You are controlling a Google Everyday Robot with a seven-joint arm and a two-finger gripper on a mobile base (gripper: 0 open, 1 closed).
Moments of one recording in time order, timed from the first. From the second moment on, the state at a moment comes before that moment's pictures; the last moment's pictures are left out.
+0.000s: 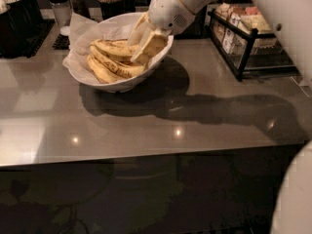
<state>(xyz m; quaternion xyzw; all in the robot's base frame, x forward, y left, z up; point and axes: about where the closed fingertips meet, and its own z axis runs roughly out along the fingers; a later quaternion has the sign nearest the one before) 0.594 0.041 0.957 -0.75 0.54 0.21 0.30</state>
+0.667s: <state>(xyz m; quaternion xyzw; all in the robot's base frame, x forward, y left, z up) 0.524 0.011 0.982 -0.73 0.55 0.20 0.35</state>
